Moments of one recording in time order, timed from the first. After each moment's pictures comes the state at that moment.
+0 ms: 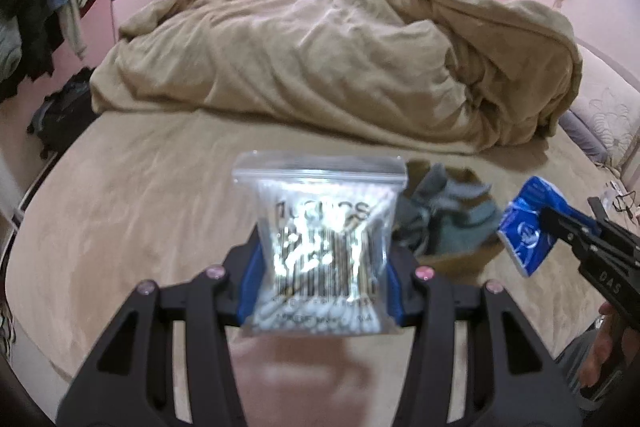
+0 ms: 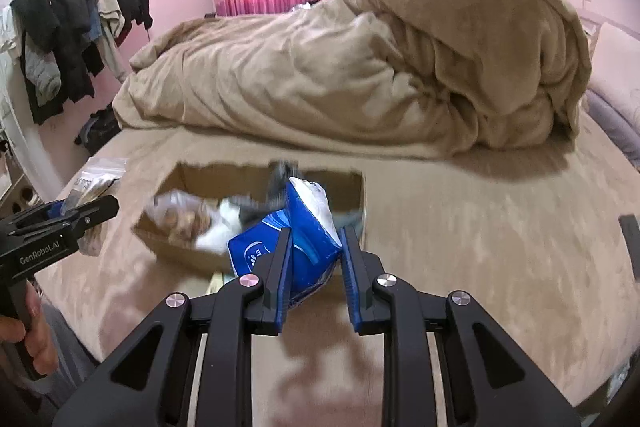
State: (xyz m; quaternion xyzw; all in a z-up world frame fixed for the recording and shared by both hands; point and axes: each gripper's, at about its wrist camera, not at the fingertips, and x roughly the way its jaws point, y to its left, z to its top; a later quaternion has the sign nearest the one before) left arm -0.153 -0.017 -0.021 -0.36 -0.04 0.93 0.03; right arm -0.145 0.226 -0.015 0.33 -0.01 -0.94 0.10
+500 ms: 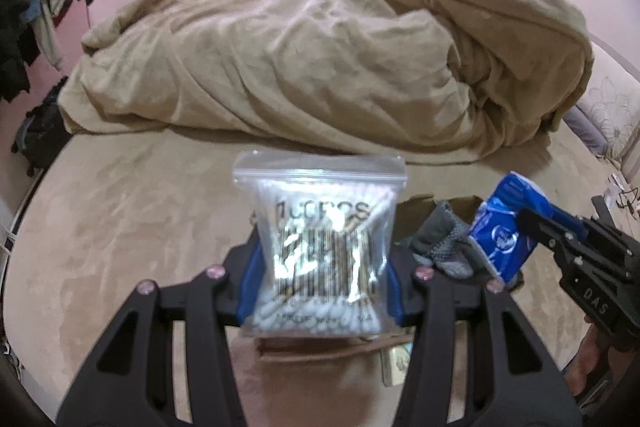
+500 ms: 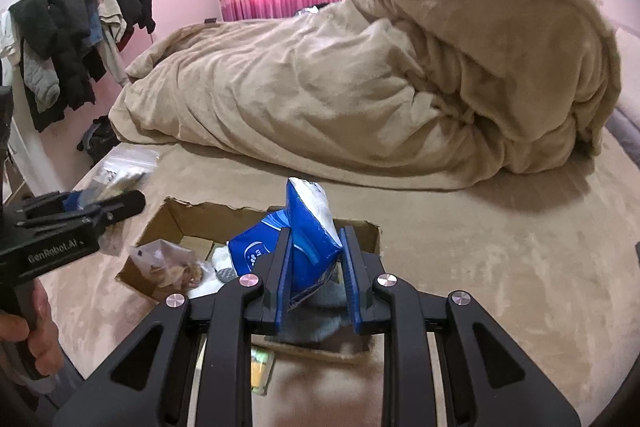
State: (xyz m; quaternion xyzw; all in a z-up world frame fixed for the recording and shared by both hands) left arm -0.237 0.001 -0.031 -0.39 -0.02 0.92 0.06; right arm -0.209 0.217 -0.021 0.33 -0.02 -0.94 0.11
